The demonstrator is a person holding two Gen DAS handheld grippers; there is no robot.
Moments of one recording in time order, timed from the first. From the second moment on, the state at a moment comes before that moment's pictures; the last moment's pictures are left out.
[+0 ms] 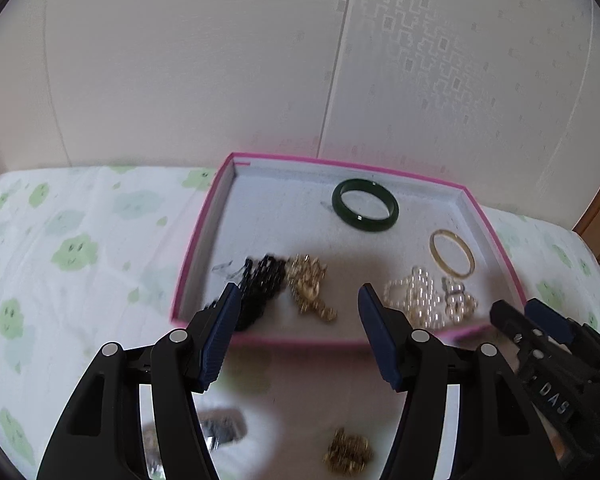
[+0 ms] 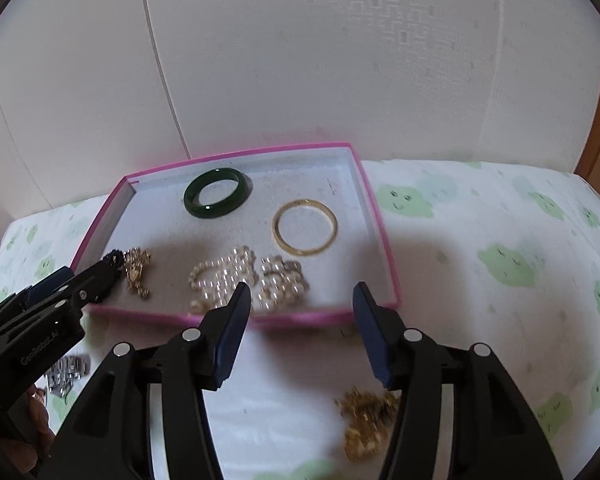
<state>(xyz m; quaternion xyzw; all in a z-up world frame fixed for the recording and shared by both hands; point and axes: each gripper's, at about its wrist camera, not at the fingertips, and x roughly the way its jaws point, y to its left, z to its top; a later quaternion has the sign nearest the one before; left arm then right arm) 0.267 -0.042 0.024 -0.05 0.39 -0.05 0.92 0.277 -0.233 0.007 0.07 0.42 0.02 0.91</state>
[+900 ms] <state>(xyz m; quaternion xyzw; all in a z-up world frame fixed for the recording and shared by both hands) 0.146 -0.058 0.000 -0.04 0.38 -0.07 0.92 0.167 -0.271 -0.021 0.09 0.42 -0.01 0.90</state>
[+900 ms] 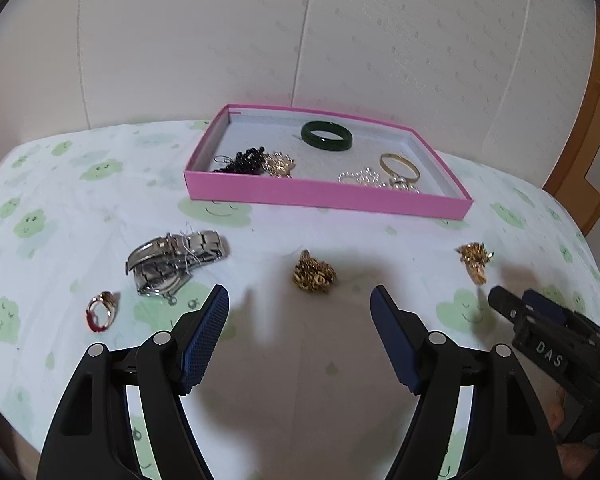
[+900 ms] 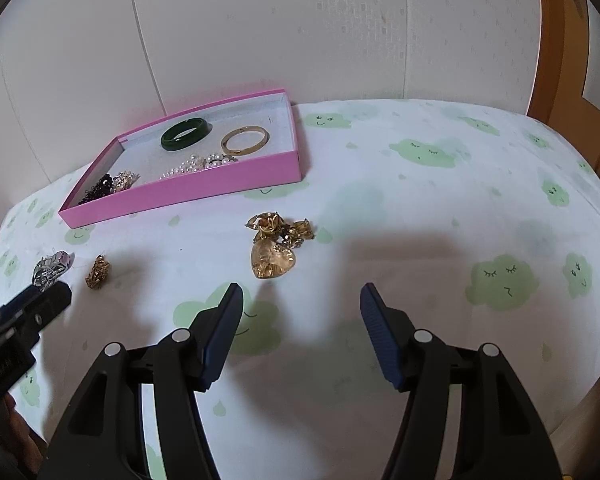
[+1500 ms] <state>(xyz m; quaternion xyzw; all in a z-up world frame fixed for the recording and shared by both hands) 0.150 -0.067 -0.006 -0.03 0.39 -0.08 0.92 0.178 -0.259 -0.030 0.07 0.43 0.00 0.90</state>
